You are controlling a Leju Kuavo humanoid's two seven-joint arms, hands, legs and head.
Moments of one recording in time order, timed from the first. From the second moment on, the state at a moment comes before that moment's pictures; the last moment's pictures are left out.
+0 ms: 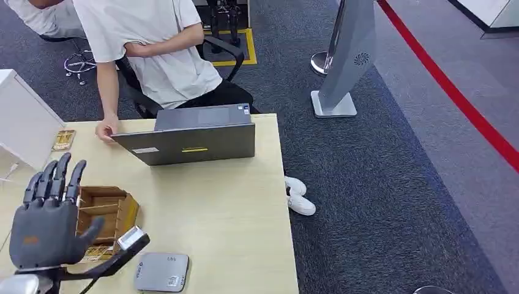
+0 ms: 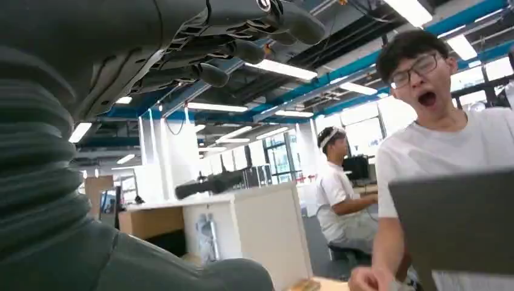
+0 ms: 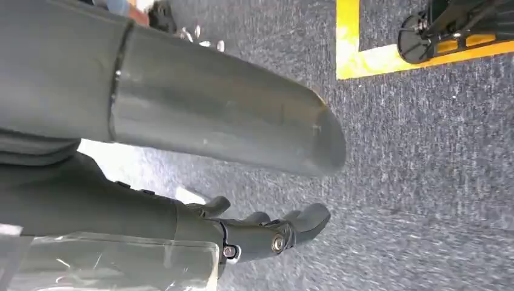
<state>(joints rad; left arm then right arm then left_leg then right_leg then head) 0.22 0.09 -0.24 -2.13 -1.53 -0.09 0.08 0.15 0.29 -0.93 -0.72 1.04 0.08 0.11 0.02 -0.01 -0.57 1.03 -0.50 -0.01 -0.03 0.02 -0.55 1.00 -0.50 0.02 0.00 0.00</state>
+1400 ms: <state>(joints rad) 0.48 -0.16 0.16 -2.14 -1.53 -0.09 -0.02 0.15 0.29 -0.84 -0.81 0.97 0.12 0.19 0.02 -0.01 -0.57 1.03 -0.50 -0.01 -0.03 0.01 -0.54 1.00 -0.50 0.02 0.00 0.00</state>
